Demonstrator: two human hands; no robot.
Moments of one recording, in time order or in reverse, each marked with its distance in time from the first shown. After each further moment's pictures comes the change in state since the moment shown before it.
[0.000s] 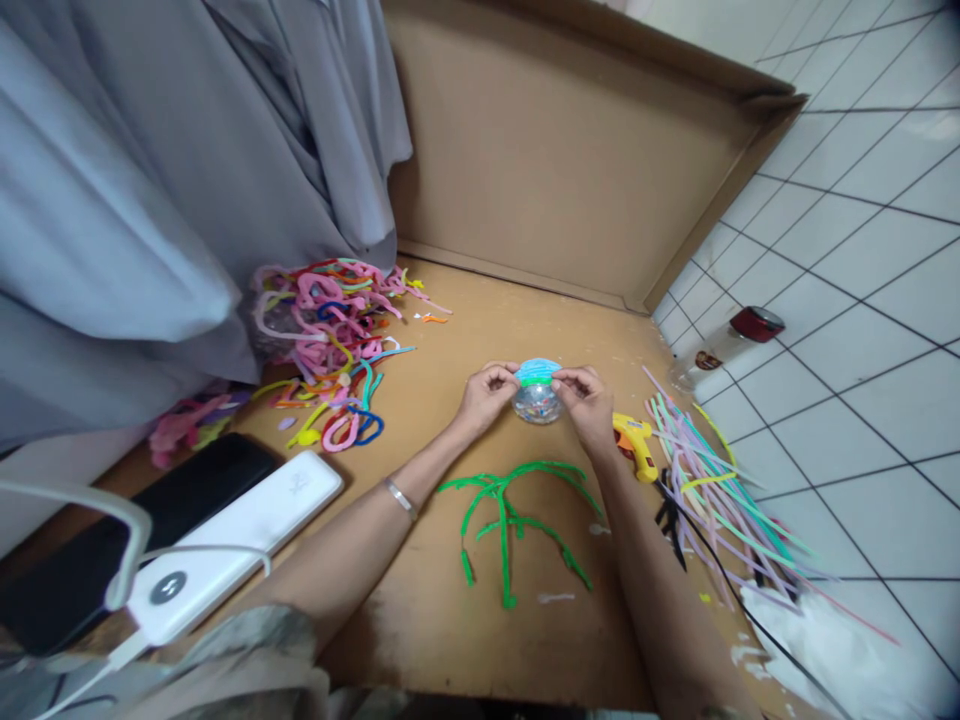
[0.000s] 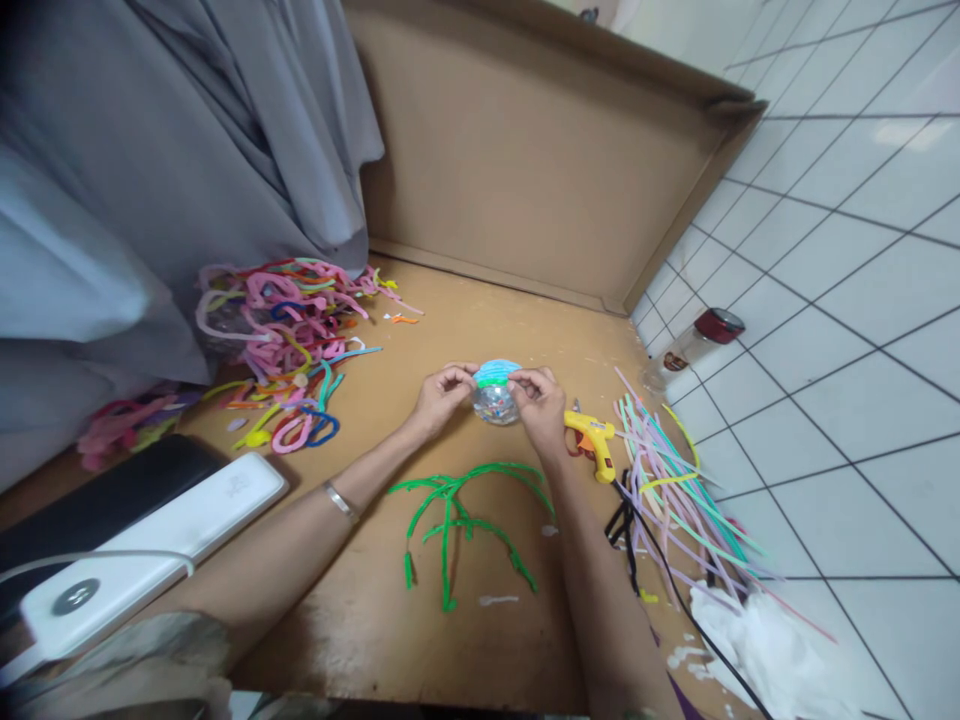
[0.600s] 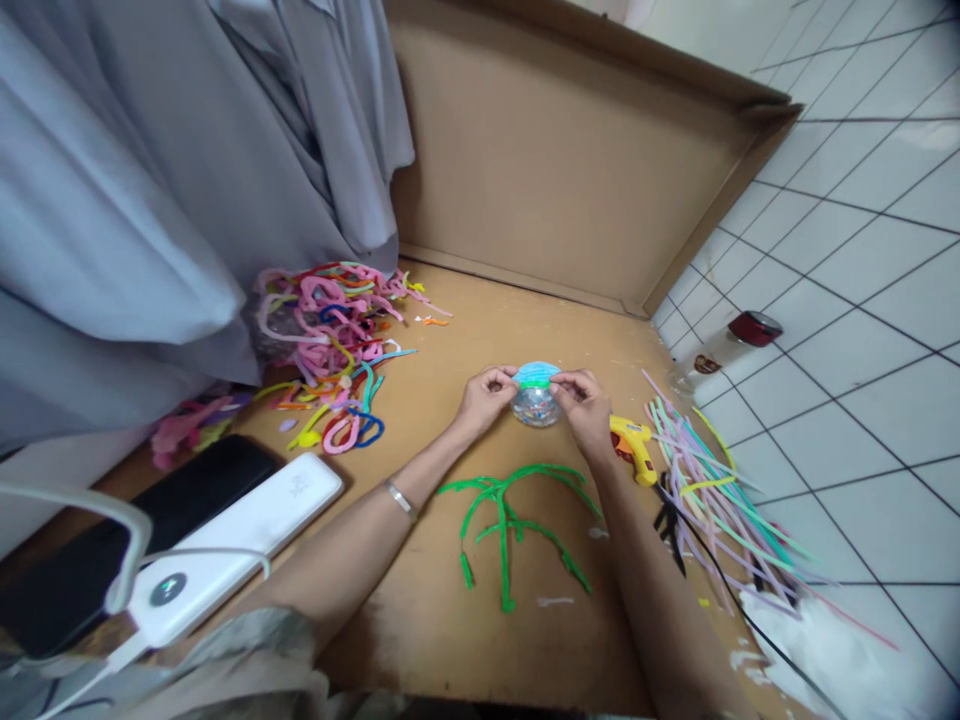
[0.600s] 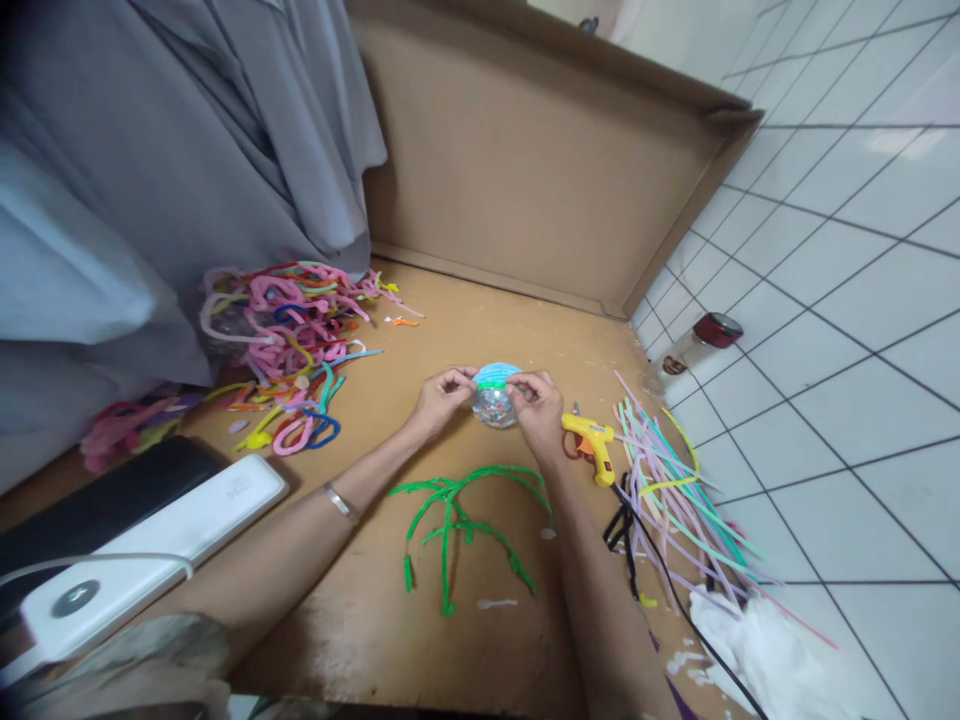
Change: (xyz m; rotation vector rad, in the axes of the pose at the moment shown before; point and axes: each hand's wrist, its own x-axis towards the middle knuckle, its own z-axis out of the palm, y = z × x) left_hand 0.002 -0.006 0.002 -0.054 0.030 -0.074; right_hand -0.001 -0.003 0.002 -0.031 -0.002 -0.011
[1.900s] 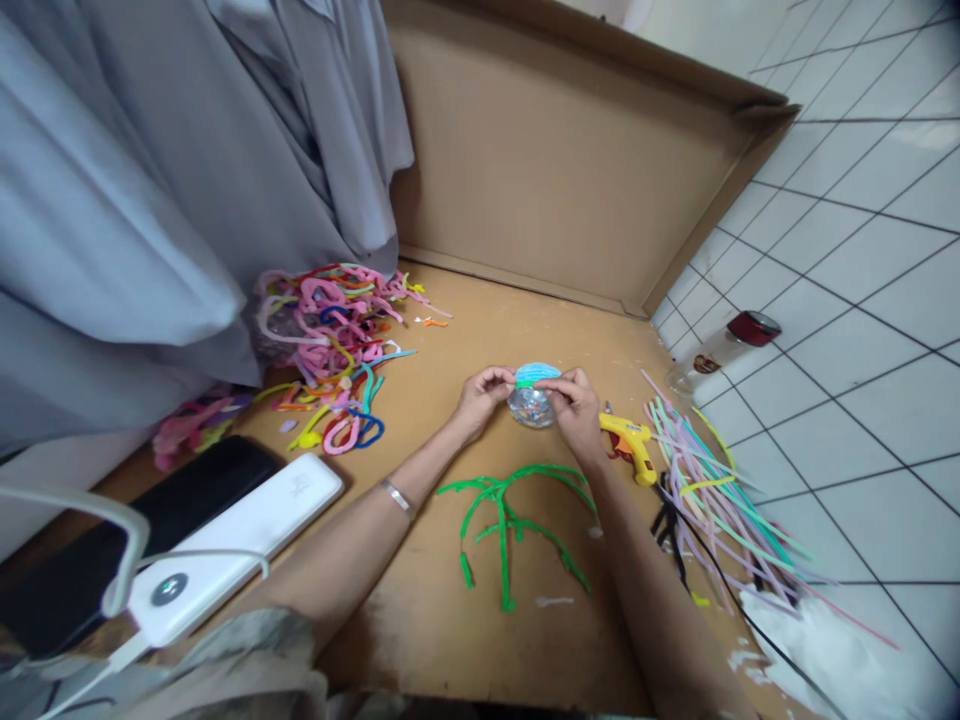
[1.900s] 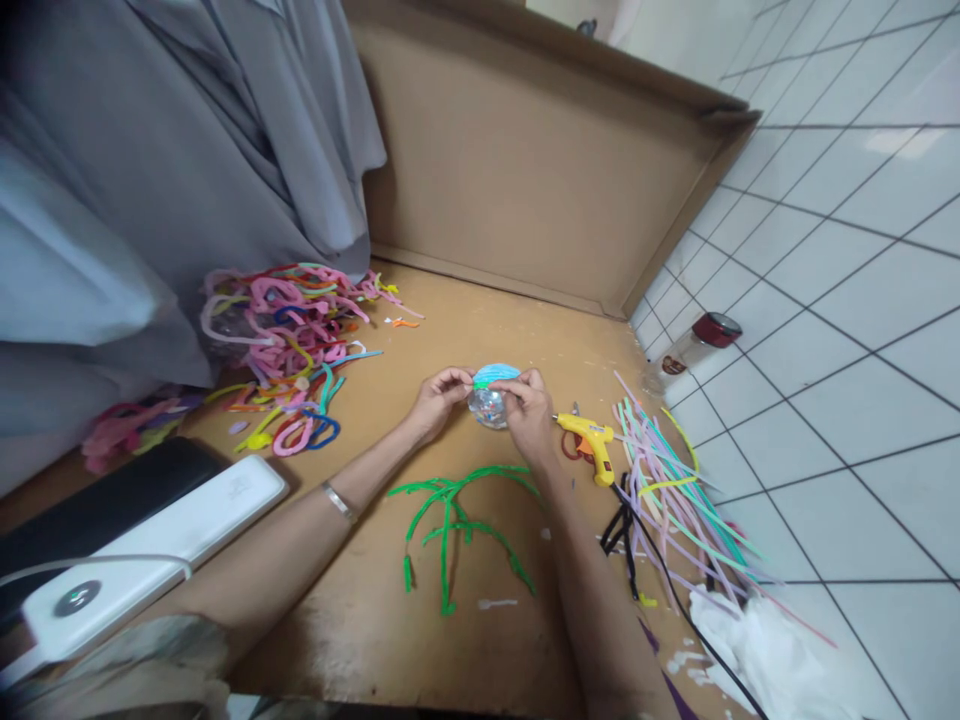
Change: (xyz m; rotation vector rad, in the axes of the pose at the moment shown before) left_hand 0.002 -0.004 -0.006 -0.246 -0.054 -0.068; right_hand -0.004 0.003 0.004 -0.081 -0.099 -0.169
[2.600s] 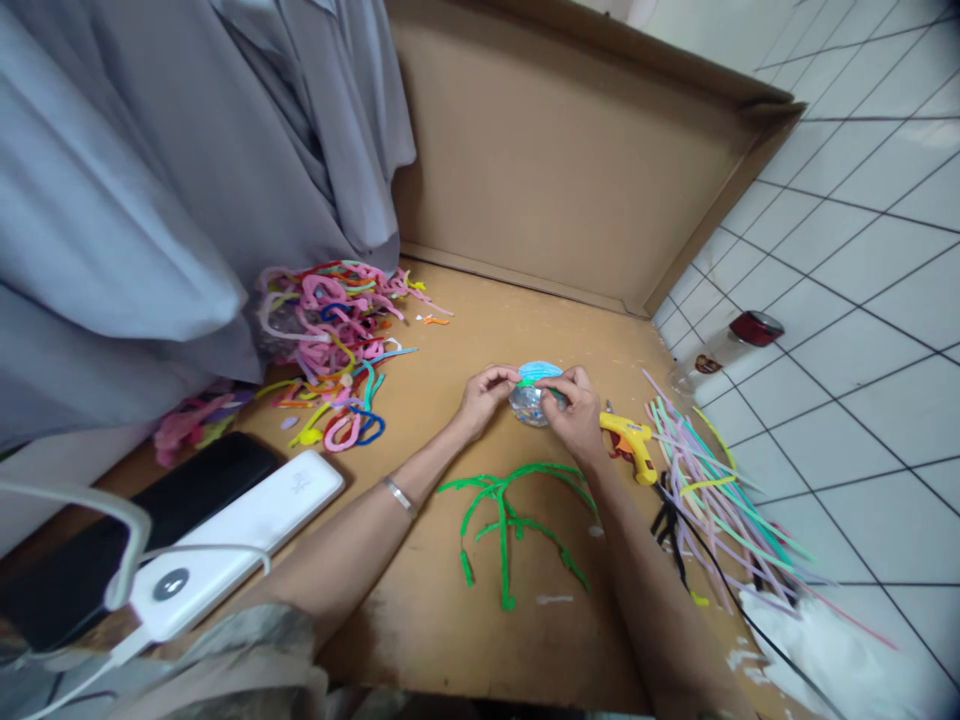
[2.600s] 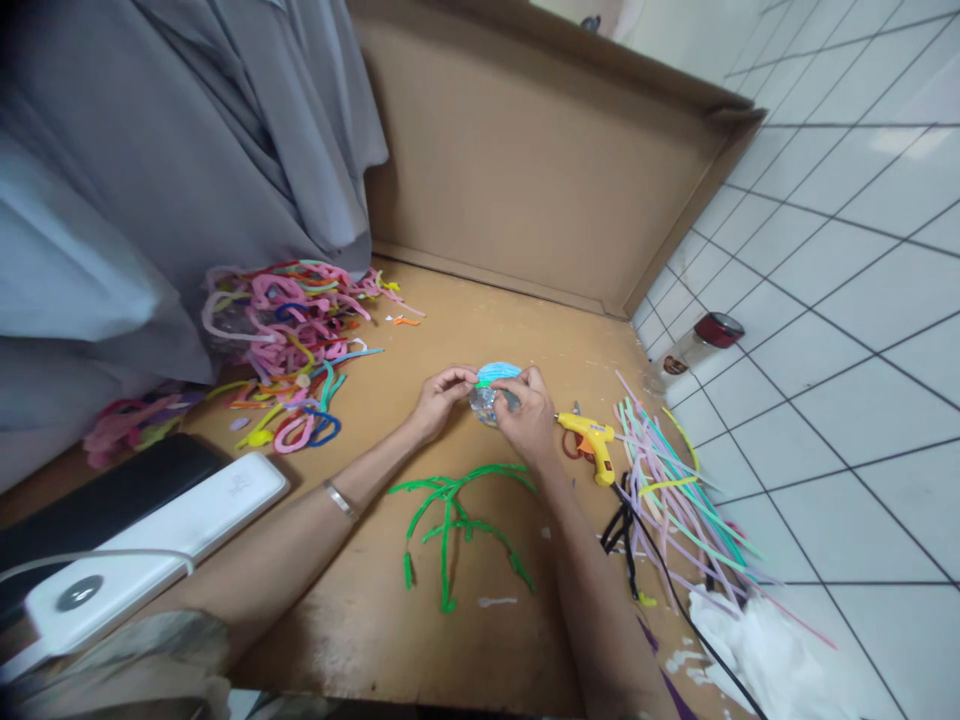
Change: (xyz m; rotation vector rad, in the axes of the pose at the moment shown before) left_hand -0.001 0.000 0.001 0.078 -0.001 0.071; right_hand -0.003 -0.008 0.003 -0.176 0.032 -0.134
